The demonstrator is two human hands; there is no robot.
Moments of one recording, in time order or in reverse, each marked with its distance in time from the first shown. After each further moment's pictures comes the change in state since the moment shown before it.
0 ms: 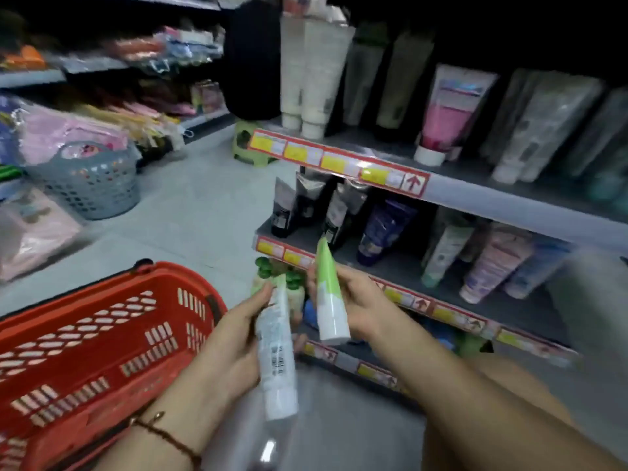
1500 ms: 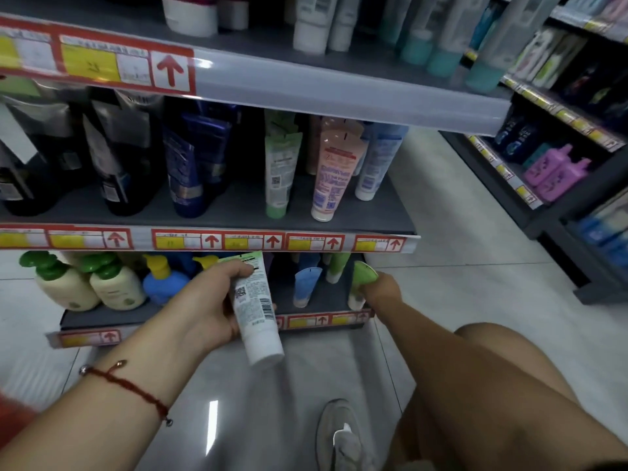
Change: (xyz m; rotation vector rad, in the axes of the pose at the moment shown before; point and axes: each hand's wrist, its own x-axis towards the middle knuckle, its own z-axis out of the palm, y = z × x) left_hand 0.139 -0.129 0.101 0.523 0.182 -0.400; right_hand -0.064 -0.066 -0.355 -0.953 1.290 -0.042
